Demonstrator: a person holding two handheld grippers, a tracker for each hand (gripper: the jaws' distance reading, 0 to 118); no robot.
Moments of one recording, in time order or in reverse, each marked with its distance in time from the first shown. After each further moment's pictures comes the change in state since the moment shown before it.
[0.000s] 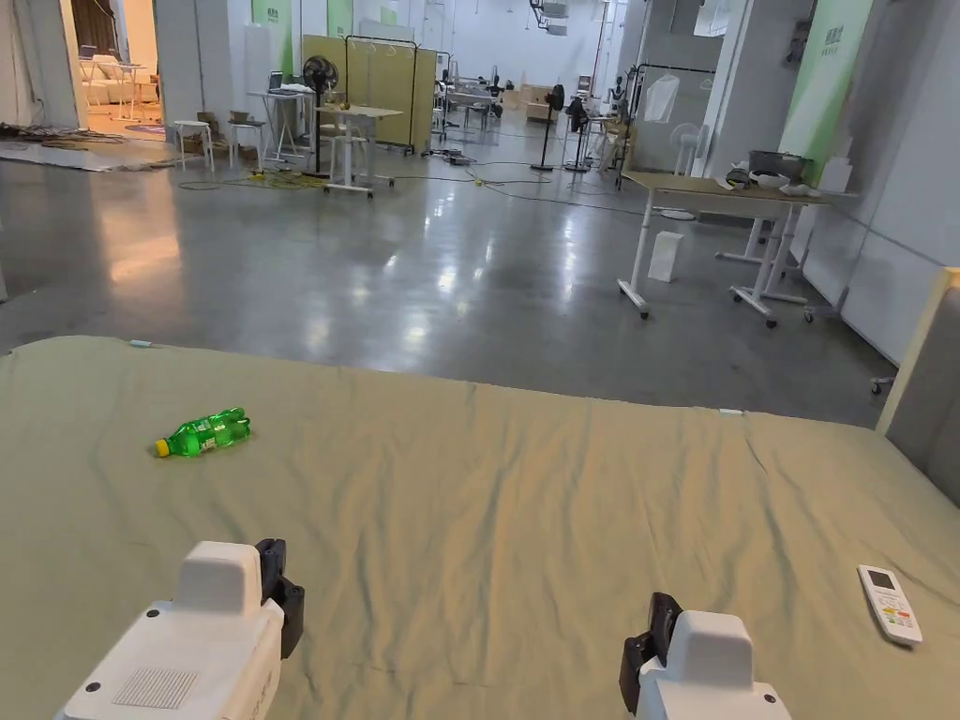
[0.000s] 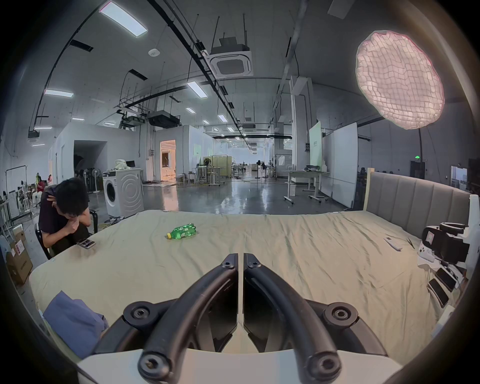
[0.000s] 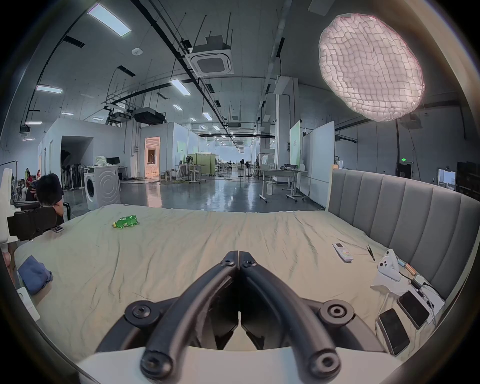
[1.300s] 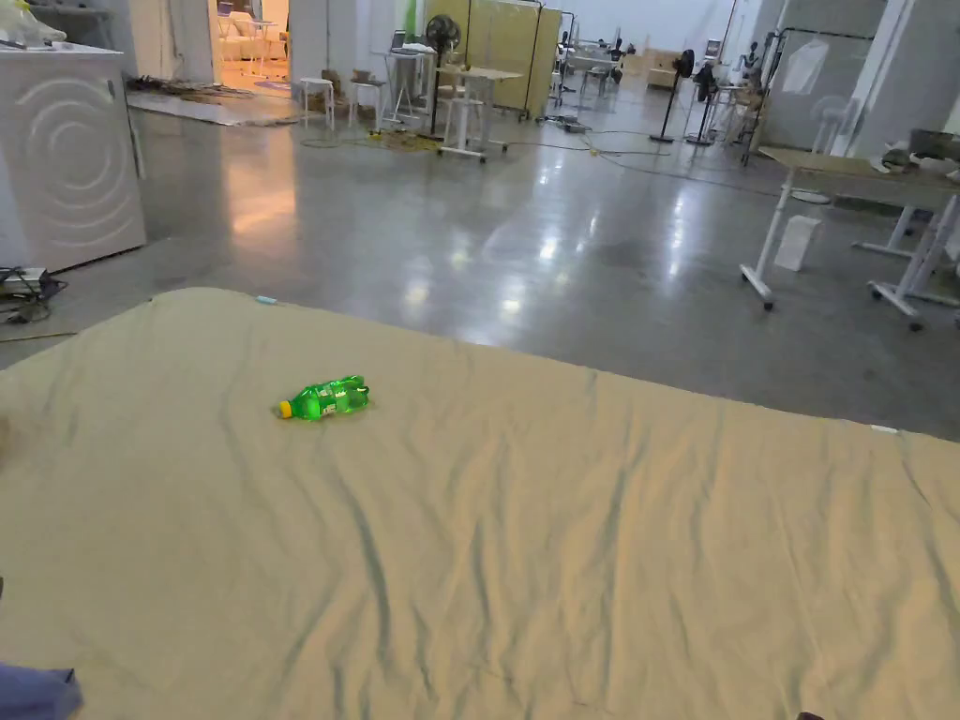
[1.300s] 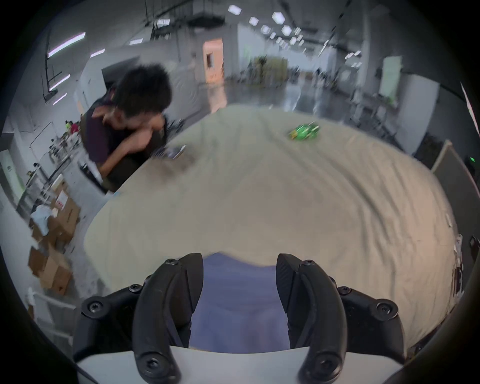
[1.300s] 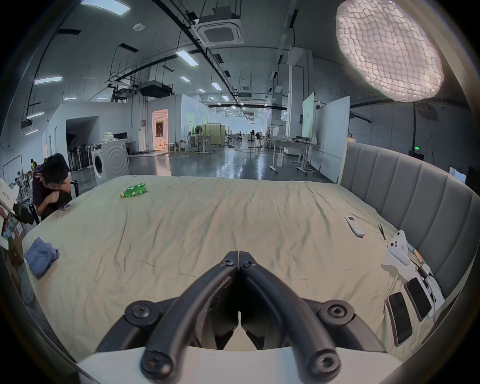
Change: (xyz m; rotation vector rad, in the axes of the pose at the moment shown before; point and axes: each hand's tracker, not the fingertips) left arm -0.326 0.003 -0.033 -0.532 0.212 0.089; right arm -0.010 -0.016 -0.011 -0.203 0.066 0.015
